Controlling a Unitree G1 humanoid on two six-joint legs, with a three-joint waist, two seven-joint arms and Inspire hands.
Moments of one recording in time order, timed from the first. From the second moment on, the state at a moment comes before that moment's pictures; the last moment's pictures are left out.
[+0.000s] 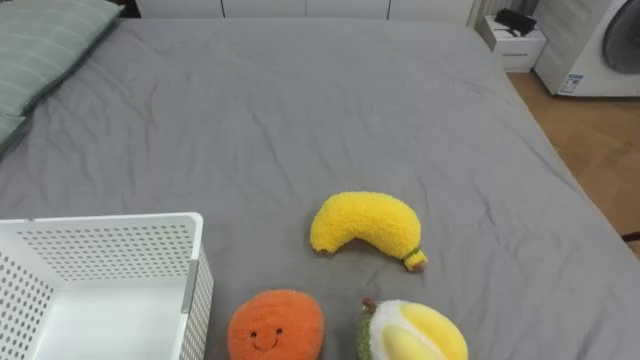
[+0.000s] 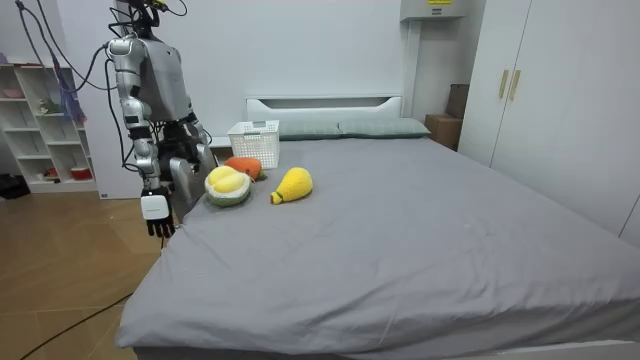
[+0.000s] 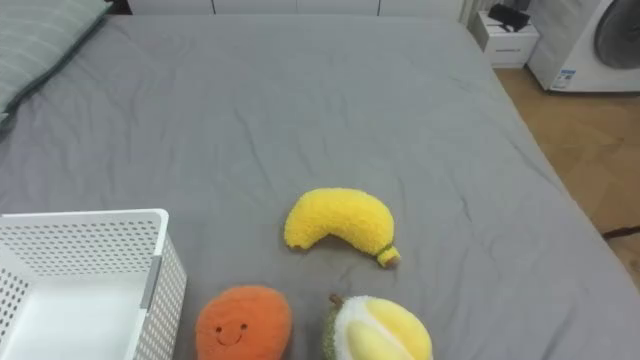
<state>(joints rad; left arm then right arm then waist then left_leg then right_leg) 0.15 0.17 0.00 1.21 0.32 0.15 -0.07 0.08 -0.26 0.10 1.36 -0.02 0.13 0.11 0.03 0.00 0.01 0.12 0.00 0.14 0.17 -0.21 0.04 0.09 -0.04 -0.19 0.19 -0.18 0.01</state>
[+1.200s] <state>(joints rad) 0.20 0.20 0.23 1.16 0.26 0.16 -0.05 0.10 -0.30 -0.39 1.20 0.46 0.11 -0.19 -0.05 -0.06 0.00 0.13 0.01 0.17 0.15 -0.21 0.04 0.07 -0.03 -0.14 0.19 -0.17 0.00</state>
